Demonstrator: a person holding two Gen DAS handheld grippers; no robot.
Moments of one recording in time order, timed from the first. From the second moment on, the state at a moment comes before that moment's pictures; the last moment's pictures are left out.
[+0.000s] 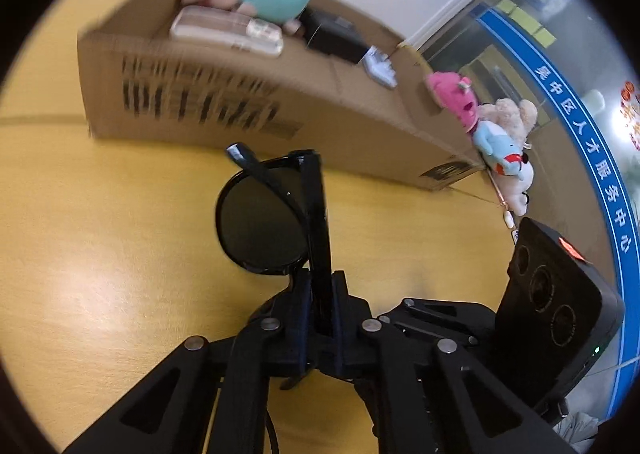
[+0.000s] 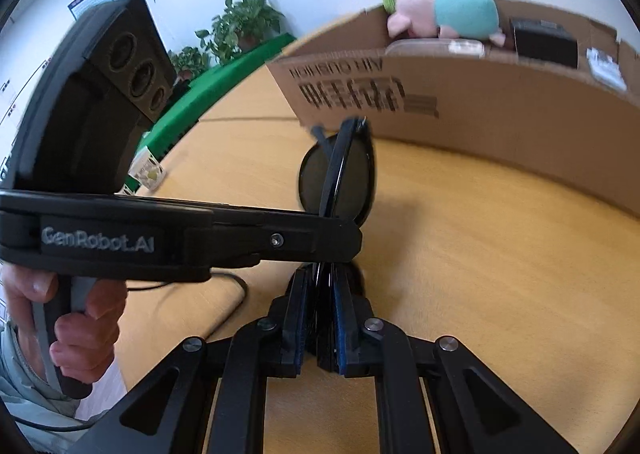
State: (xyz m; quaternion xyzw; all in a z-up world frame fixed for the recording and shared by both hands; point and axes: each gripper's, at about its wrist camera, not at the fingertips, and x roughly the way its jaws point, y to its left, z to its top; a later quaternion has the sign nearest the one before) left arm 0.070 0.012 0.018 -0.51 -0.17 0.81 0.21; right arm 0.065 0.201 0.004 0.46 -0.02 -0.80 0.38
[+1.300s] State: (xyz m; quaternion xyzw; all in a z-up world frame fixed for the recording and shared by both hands) left arm -0.248 0.074 -0.045 -0.61 -0.20 0.73 0.25; right arm -0.241 0.264 0.018 0.59 -0.10 -0.74 0.30
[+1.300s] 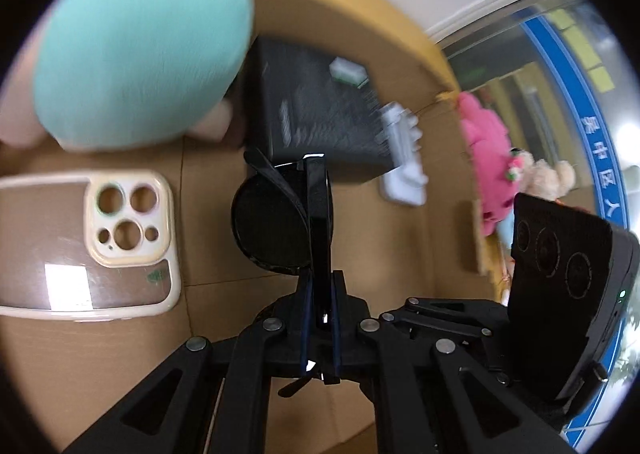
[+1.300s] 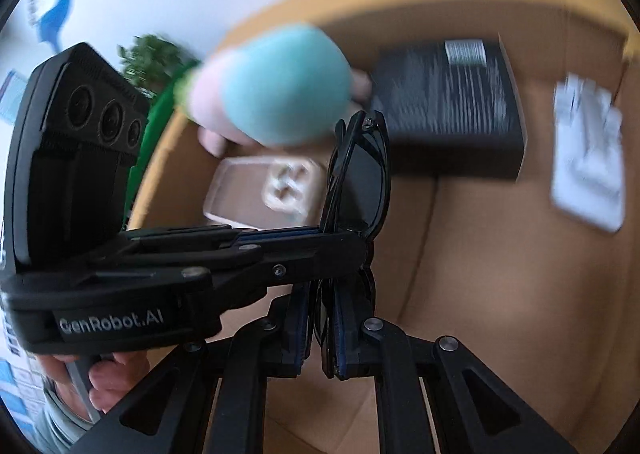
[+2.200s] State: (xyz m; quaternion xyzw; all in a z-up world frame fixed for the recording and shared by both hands) left arm -0.001 -0.023 0.079 -0.21 0.03 0.98 0.06; right arm -0.033 0.297 0.092 0.30 0.03 -0.94 0.14
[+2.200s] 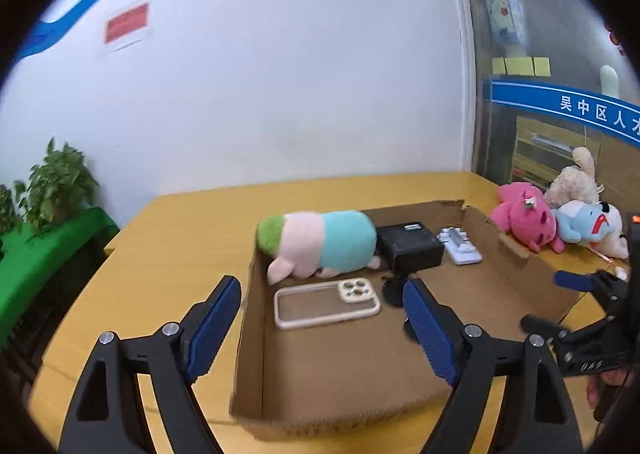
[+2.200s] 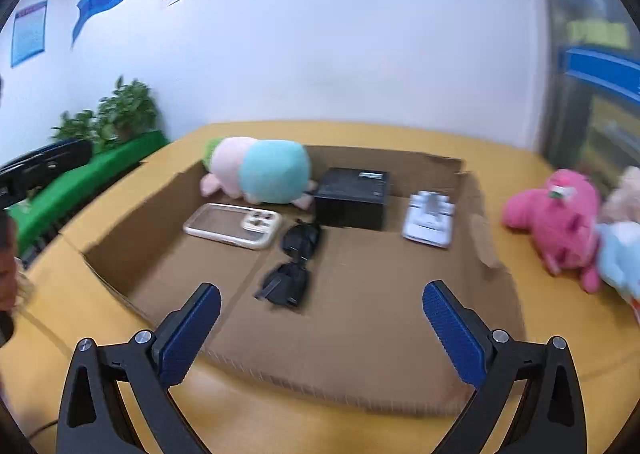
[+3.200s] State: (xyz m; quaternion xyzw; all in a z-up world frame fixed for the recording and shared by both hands) left arm 0.005 -0.018 -0.003 -0.22 0.02 0.98 0.01; right arm -0.023 0.308 0.040 0.23 0.01 -0.97 0.11
